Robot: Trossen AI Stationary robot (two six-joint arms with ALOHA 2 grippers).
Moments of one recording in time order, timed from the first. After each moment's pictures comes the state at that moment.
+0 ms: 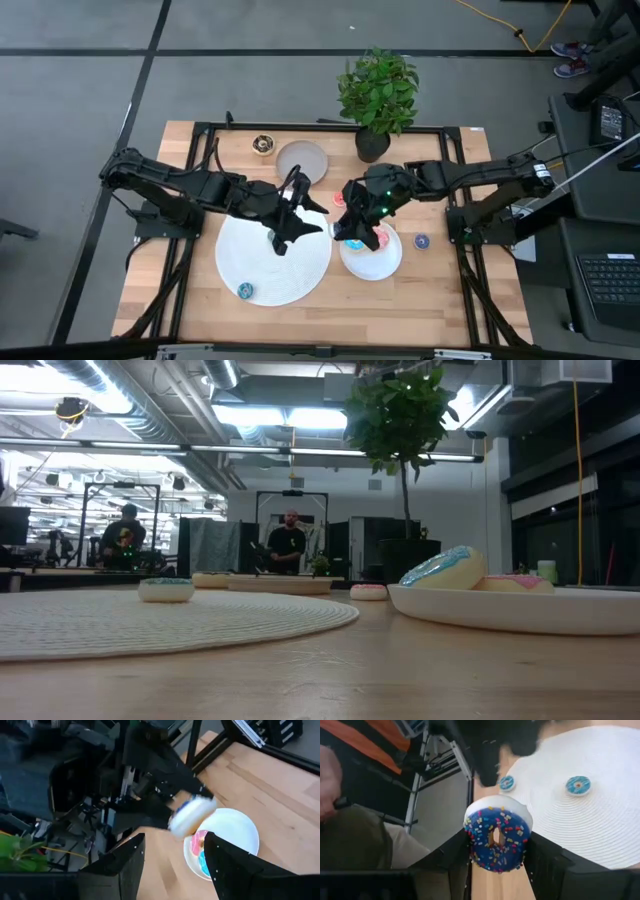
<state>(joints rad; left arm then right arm) -0.26 1.42 1.41 -0.40 -0.24 0.63 0.14 1.50 1.47 -0.54 -0.29 0.54</state>
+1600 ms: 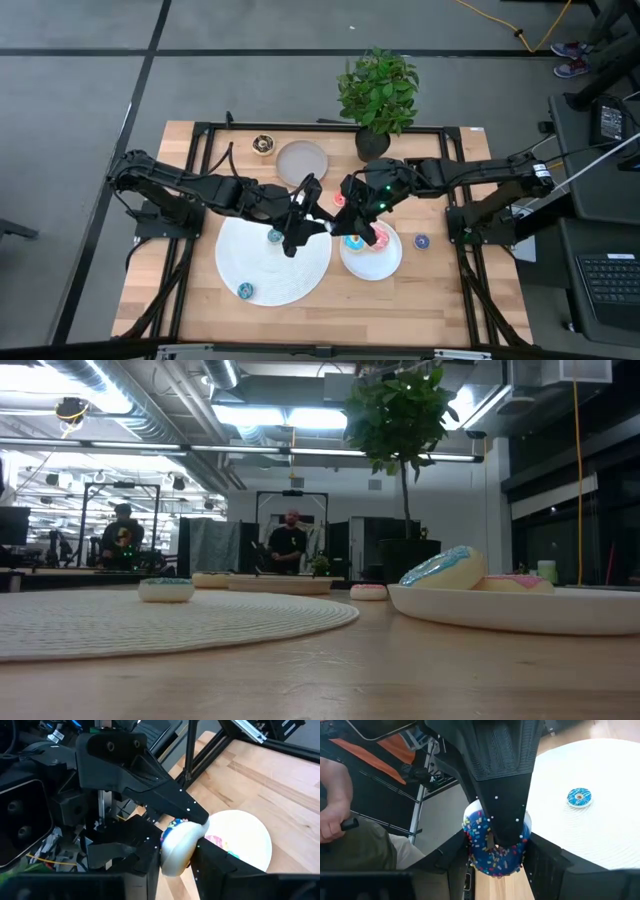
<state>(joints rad) -0.24 1.49 1.41 -0.31 -0.22 0.72 0.12 1.50 1.47 -0.49 -0.31 0.56</state>
